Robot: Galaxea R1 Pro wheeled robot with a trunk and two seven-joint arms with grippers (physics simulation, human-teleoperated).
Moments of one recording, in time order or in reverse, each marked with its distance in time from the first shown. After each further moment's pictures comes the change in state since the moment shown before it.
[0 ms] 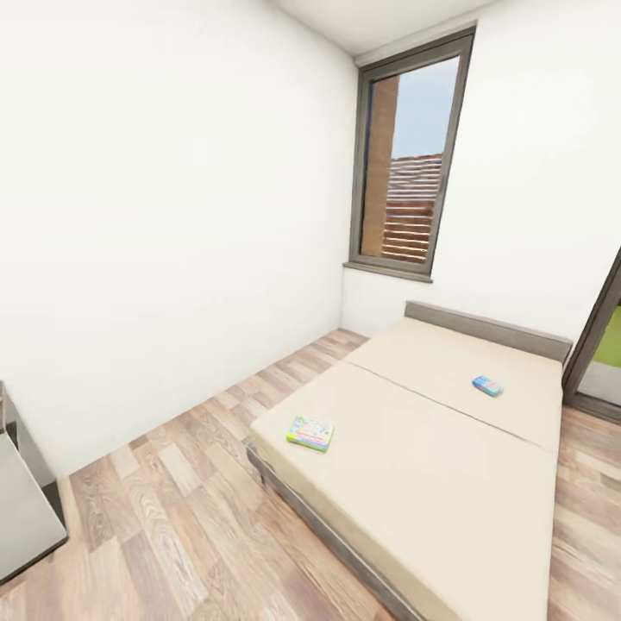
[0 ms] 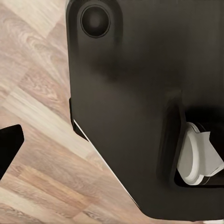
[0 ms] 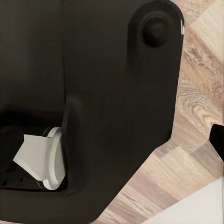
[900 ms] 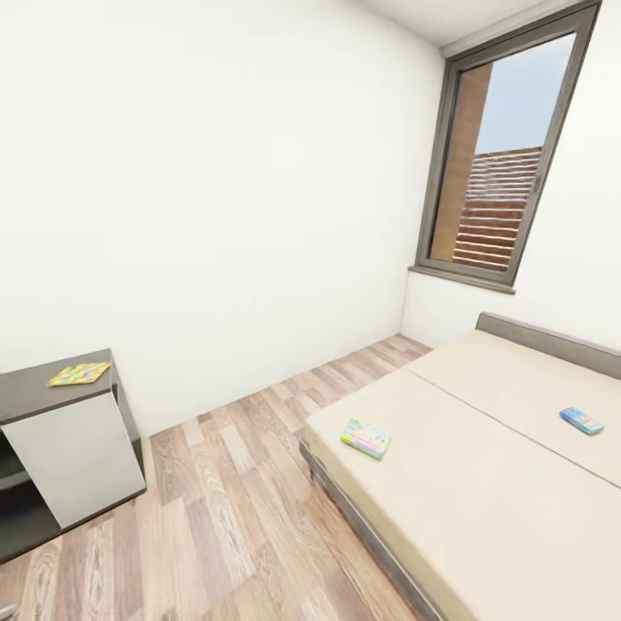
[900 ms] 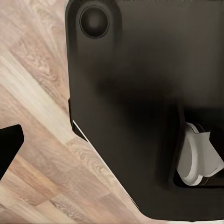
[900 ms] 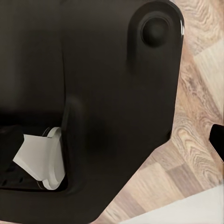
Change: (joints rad) left arm 0.000 -0.002 0.001 -0.001 0.000 0.000 0.000; right arm 0.000 0.000 0.000 0.000 0.002 0.000 0.000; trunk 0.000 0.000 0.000
